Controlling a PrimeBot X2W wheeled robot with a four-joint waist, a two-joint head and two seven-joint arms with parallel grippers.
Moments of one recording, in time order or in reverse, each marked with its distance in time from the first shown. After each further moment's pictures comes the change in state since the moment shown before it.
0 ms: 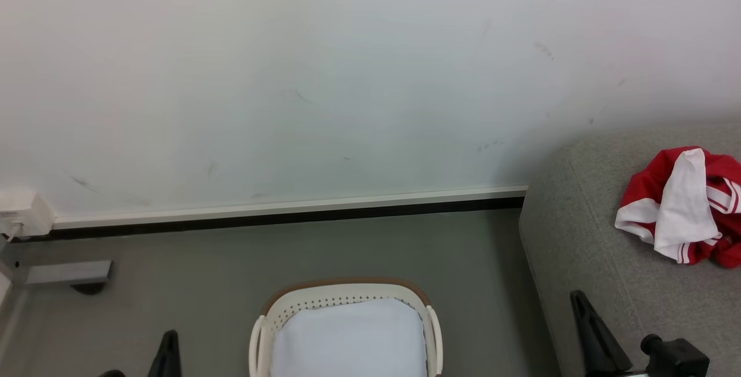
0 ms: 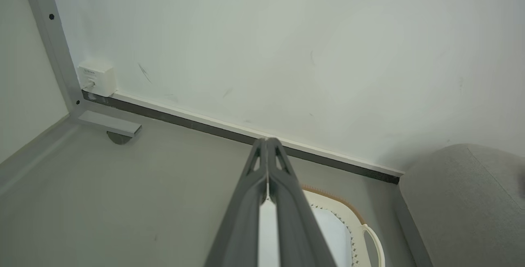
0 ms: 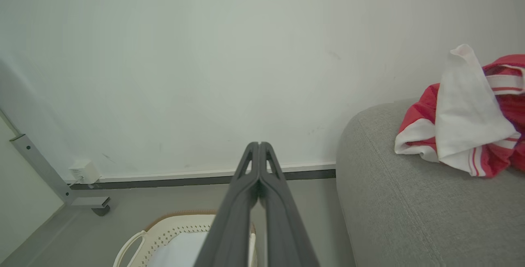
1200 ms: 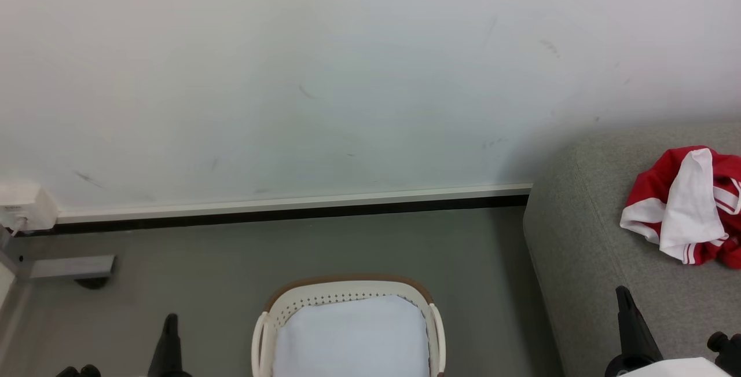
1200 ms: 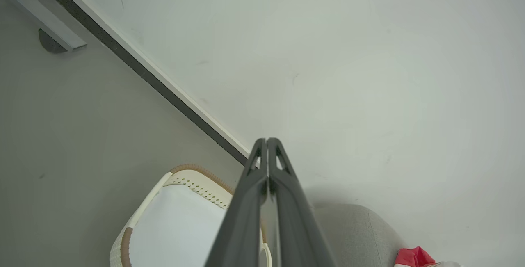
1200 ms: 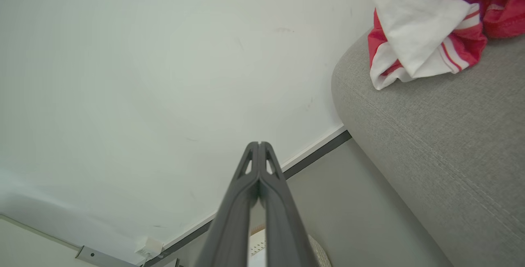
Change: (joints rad) left arm -0.026 0.002 -0.016 -0.059 -0.569 -0.003 0.153; right arm -0.007 -0.001 -0.102 -0.020 0.540 0.000 0.141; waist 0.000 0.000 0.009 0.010
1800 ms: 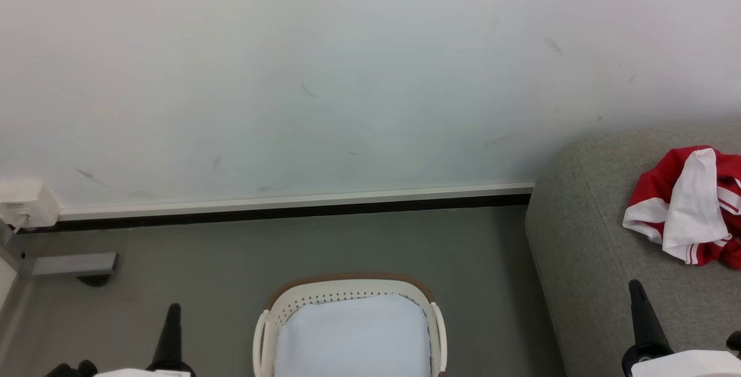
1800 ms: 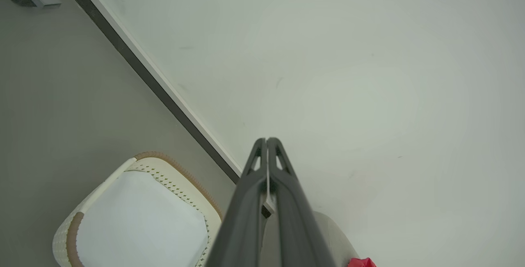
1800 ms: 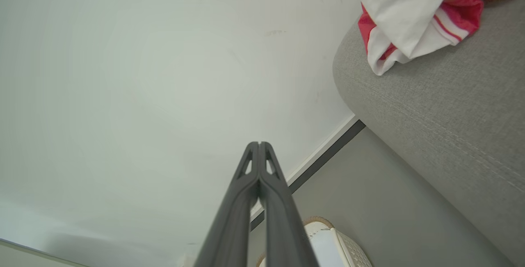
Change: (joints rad) left arm -0.017 0.003 -0.004 -0.024 -0.206 0.000 0.055; right arm -0.016 0.001 -0.041 -0.012 0.199 0.000 0.054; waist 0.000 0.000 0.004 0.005
